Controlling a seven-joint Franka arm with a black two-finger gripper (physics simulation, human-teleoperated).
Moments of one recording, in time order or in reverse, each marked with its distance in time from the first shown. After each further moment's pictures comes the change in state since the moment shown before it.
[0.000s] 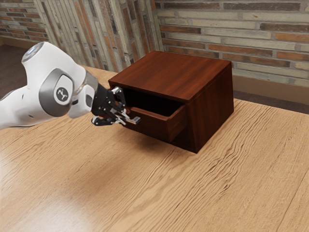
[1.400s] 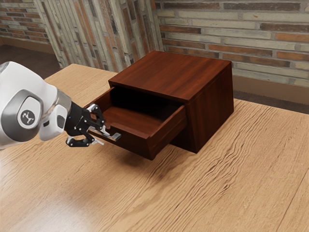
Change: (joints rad) arm -0.015 -0.256 0.047 -0.283 0.051 0.024 -0.030
